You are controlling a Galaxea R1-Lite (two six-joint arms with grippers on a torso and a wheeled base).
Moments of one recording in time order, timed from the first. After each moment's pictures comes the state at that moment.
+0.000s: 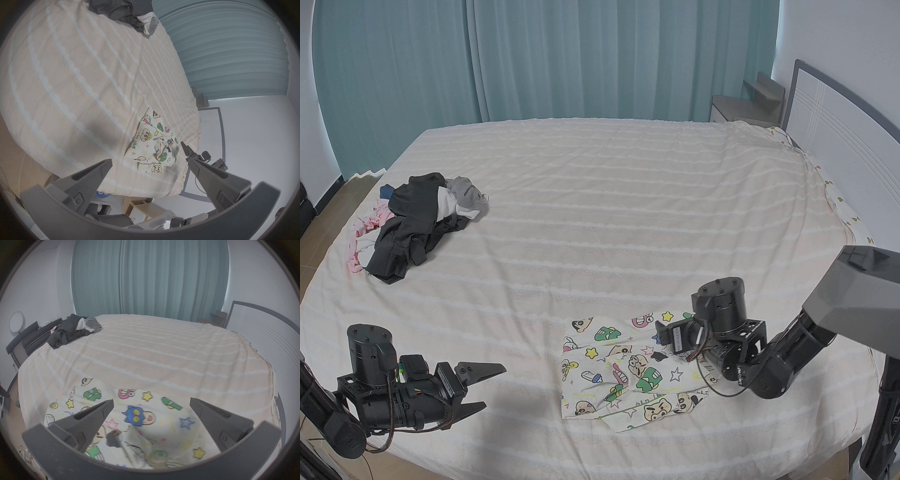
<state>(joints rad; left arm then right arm) -0.26 1.67 -0.07 -1.04 -0.41 -1.06 0.60 2.17 -0.80 -0.88 -0.43 0.08</state>
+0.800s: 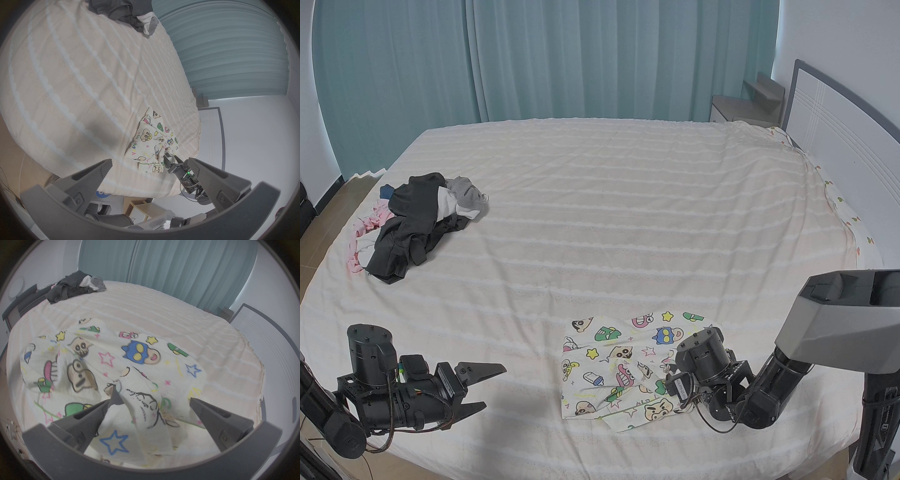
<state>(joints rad) -0.26 1.67 -0.07 -1.04 -0.41 -1.06 0.69 2.26 -0.69 -0.79 -0.58 0.05</state>
